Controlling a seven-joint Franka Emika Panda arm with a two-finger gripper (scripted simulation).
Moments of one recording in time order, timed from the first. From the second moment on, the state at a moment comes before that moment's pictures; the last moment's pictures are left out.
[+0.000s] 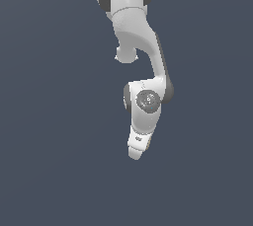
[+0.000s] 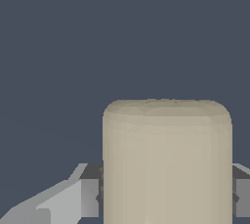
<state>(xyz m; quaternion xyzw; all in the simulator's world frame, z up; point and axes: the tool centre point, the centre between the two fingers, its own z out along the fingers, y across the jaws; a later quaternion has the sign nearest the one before) 0.083 0.061 0.043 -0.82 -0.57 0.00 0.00</state>
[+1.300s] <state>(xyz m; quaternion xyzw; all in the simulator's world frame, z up) 0.062 -0.128 0.226 -0.82 -0.57 0.00 0.00</state>
